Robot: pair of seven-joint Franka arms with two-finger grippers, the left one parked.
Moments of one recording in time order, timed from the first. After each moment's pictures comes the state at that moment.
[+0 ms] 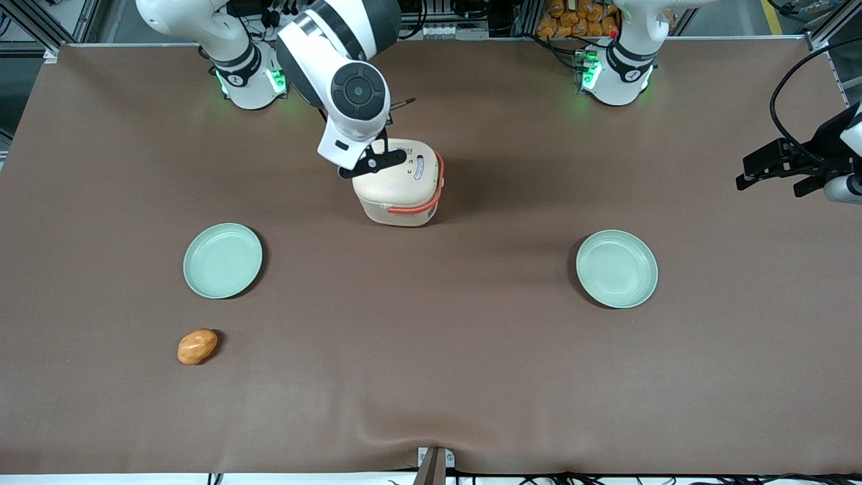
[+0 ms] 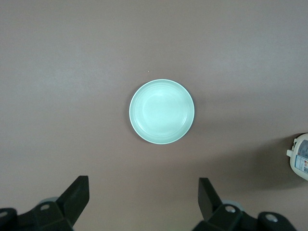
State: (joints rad) arm 0.86 0.27 -0.13 -1.66 0.19 1.48 0.38
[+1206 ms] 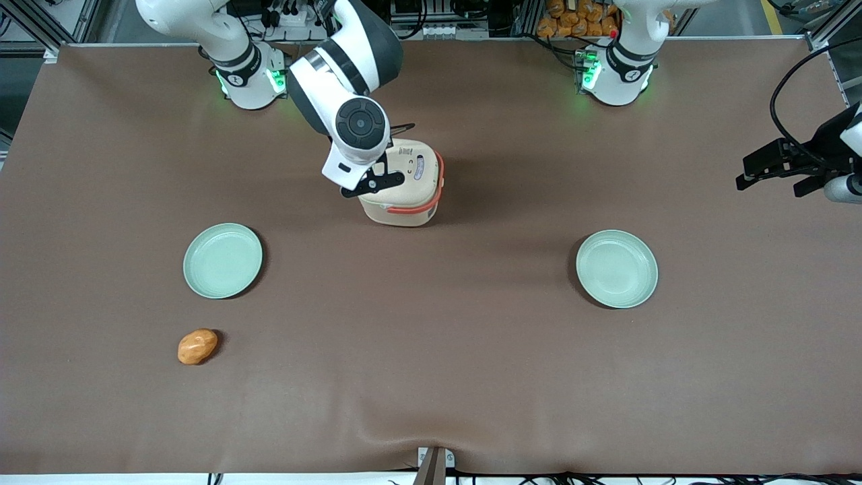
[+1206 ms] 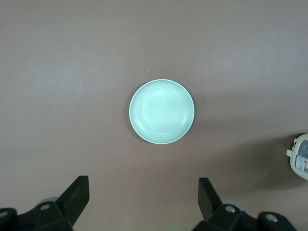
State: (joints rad) arm 0.85 0.31 -0.14 -1.74 0.19 1.60 0.38
